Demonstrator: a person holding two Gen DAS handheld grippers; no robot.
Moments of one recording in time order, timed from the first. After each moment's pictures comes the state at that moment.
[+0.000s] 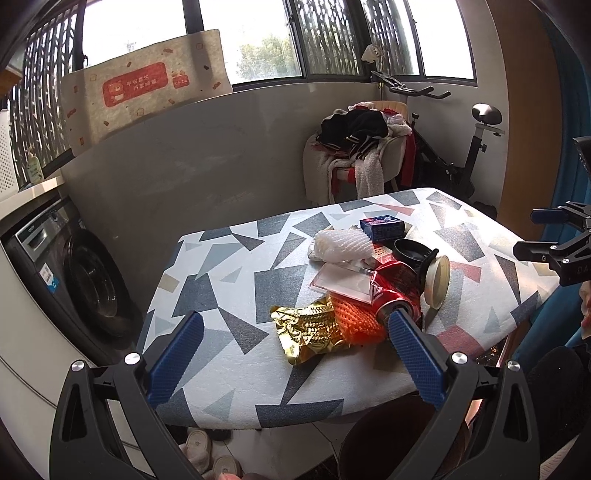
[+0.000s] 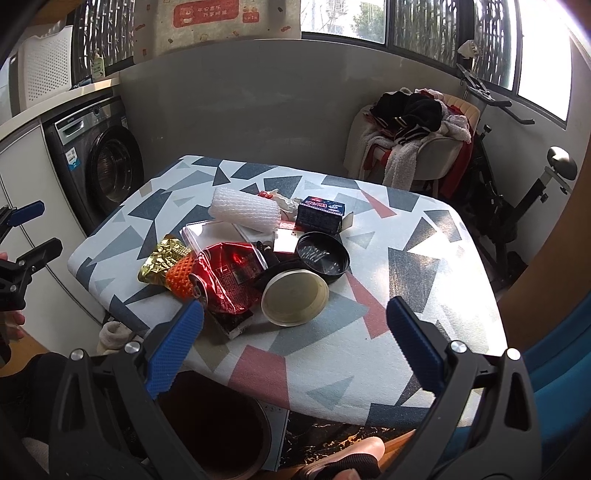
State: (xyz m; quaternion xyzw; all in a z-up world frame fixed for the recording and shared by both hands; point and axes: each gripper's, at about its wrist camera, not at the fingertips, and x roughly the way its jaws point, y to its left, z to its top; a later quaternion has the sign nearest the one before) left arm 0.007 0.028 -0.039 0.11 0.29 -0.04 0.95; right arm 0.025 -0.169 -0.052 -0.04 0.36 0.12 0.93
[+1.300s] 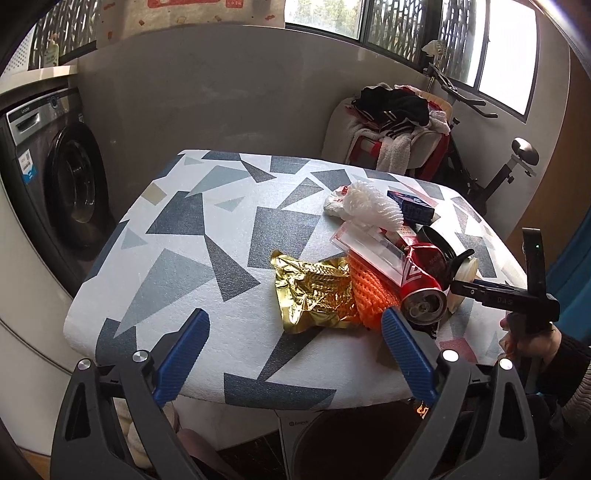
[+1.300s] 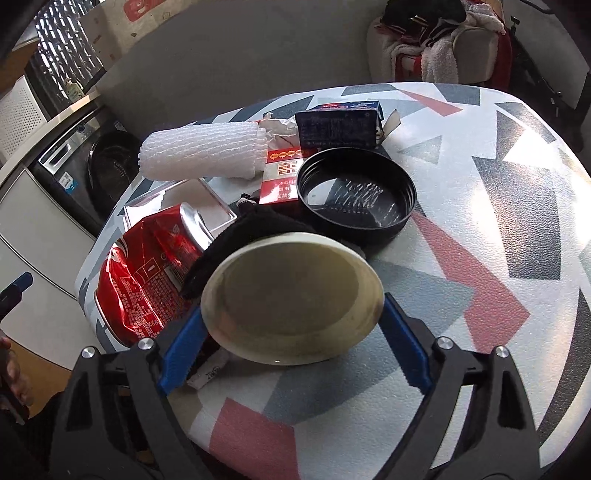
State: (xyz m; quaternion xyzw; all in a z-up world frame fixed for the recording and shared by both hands) left arm 0.054 0.079 -0.100 -0.05 0.38 -0.01 0.92; right arm 0.162 -0.174 -0.207 0.10 0.46 0.20 0.86
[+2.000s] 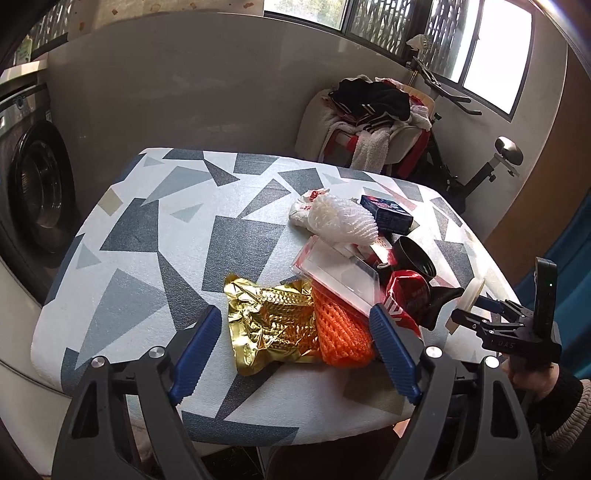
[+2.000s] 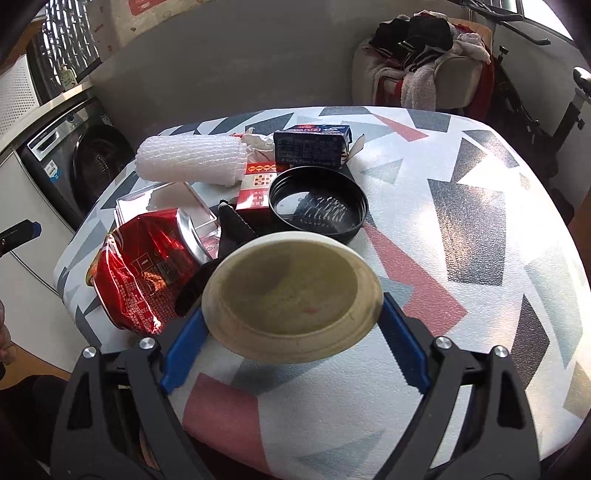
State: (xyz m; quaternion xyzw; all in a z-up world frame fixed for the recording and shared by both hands) left arm 0.115 0.057 -0.096 -0.07 0.40 -0.07 0.91; right arm 0.138 -0.195 -0.183 0.04 0.43 0.15 0.89
